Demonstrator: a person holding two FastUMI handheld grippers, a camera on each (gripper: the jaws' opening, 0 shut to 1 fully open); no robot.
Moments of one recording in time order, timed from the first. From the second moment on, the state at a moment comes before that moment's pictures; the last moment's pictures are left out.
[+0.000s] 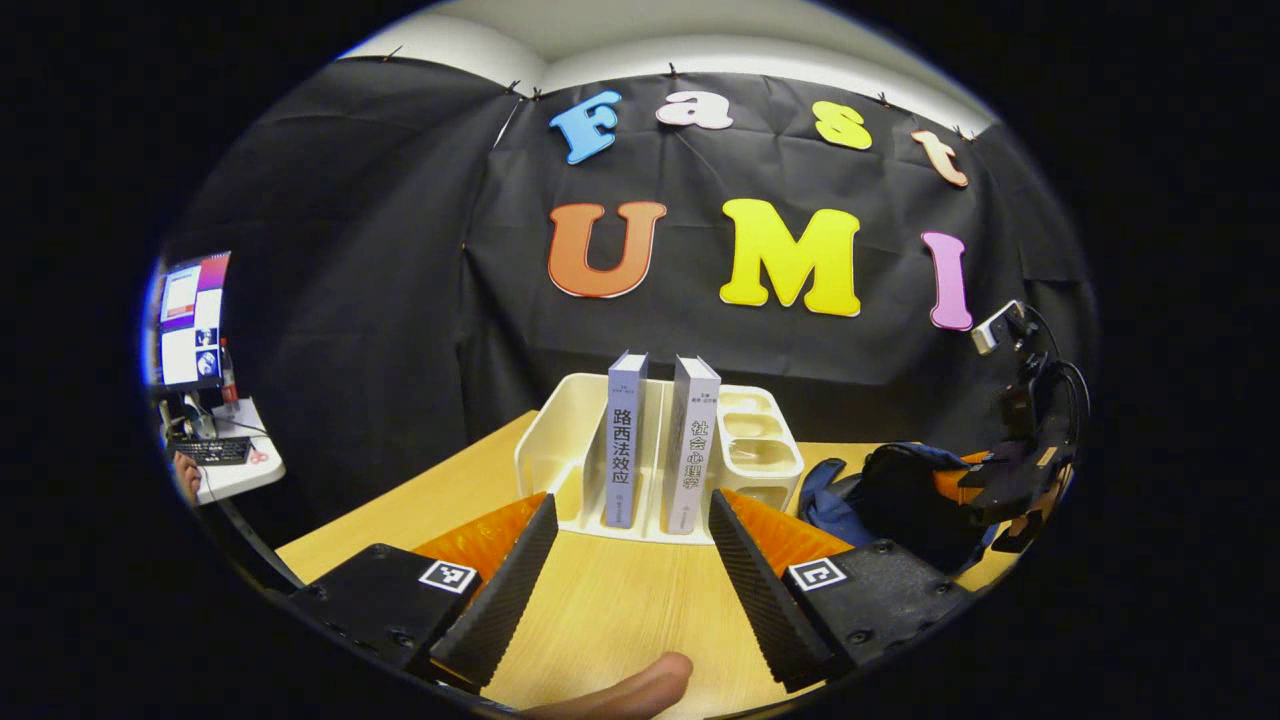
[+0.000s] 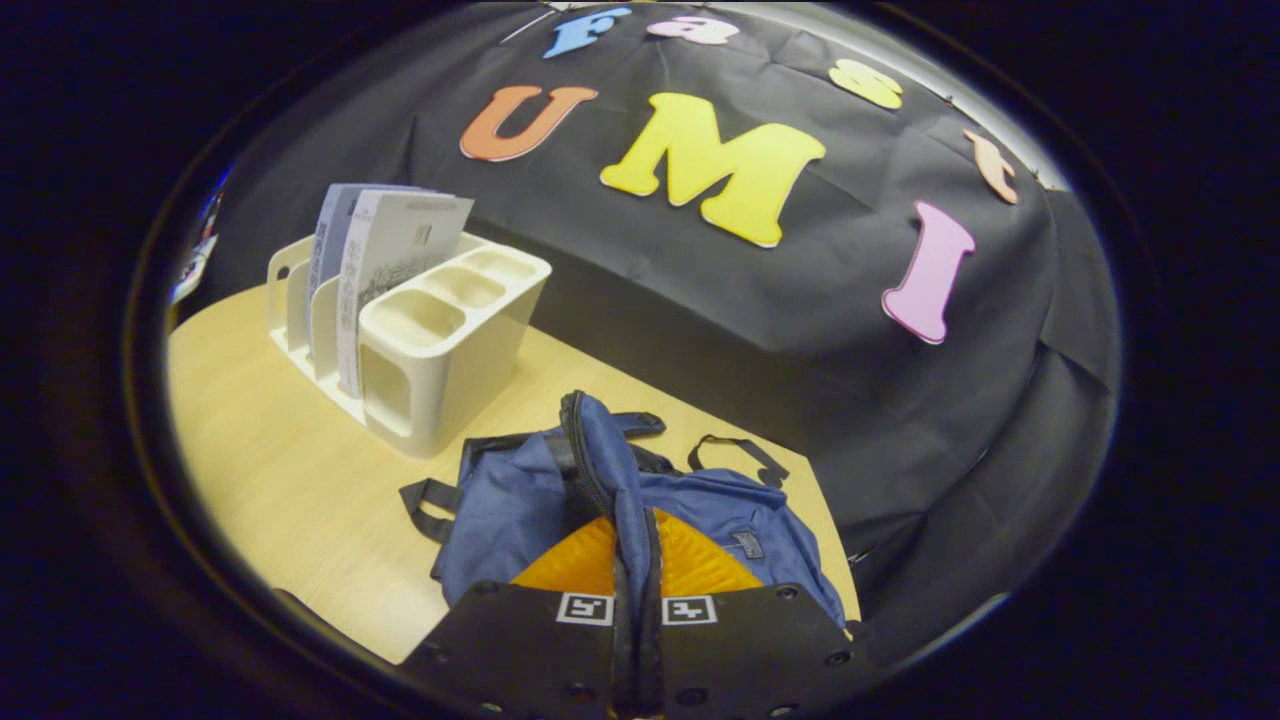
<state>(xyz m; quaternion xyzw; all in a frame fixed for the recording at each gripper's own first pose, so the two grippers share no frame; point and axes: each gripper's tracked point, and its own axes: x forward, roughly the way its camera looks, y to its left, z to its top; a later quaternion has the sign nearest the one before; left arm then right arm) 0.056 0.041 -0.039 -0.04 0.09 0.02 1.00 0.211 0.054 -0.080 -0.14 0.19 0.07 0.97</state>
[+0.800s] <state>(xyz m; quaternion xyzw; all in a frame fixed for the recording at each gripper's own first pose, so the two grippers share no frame) 0.210 0.031 0.017 -0.02 0.14 0.03 0.99 0.237 -0.054 -0.034 -0.04 0.14 0.08 0.99</state>
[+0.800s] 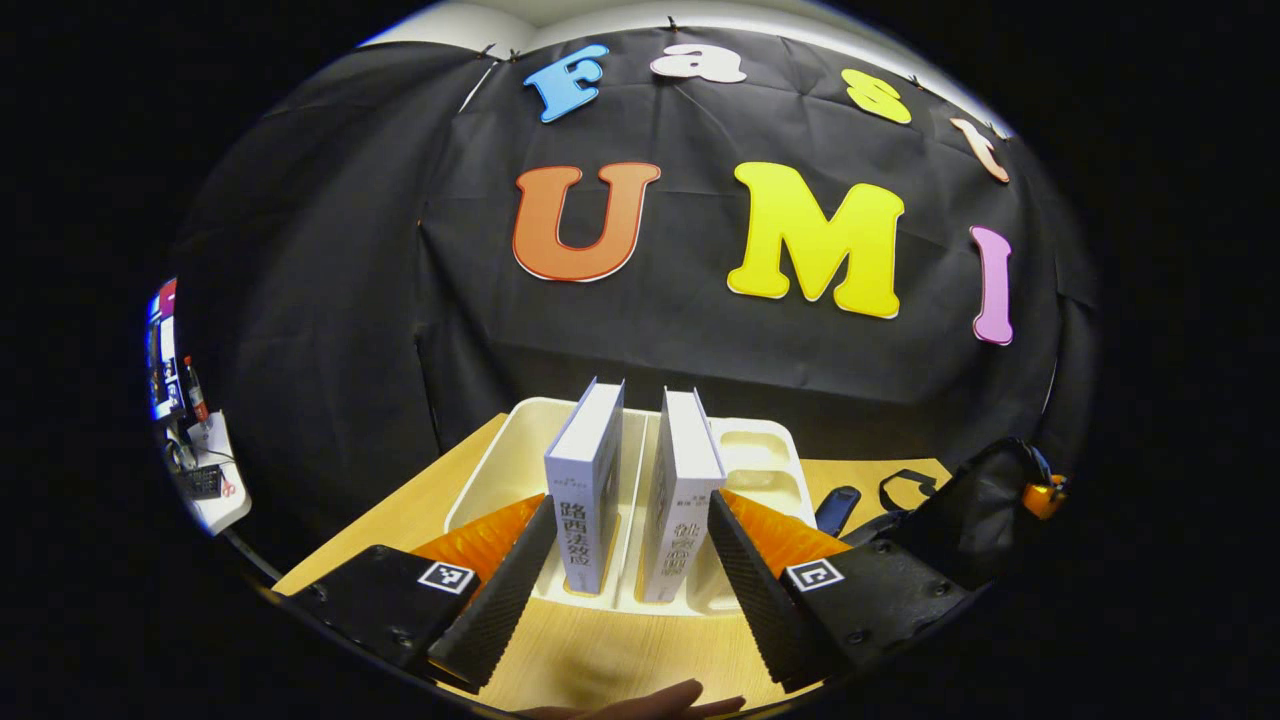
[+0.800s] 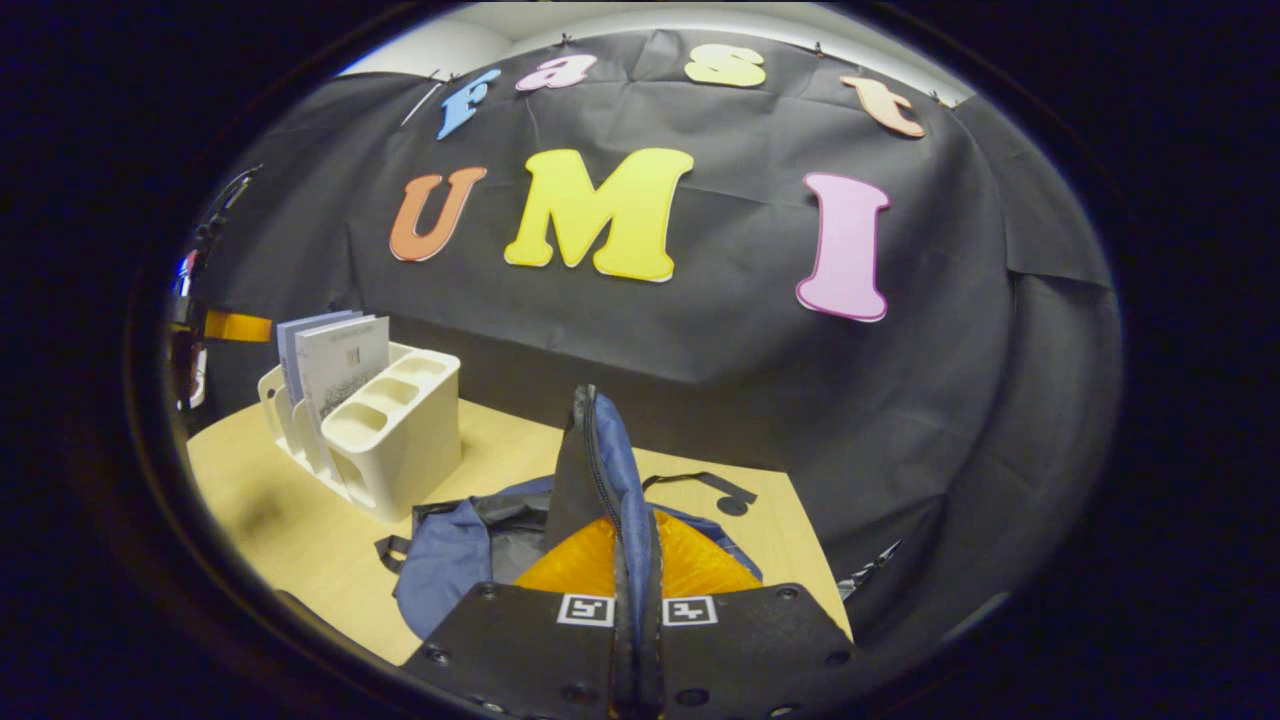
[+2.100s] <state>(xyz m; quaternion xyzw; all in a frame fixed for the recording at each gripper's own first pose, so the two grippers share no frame) 0.334 -0.004 -0.051 0.15 0.47 0.00 0.87 0.240 -0.088 -0.059 -0.02 0.13 0.13 0.98</state>
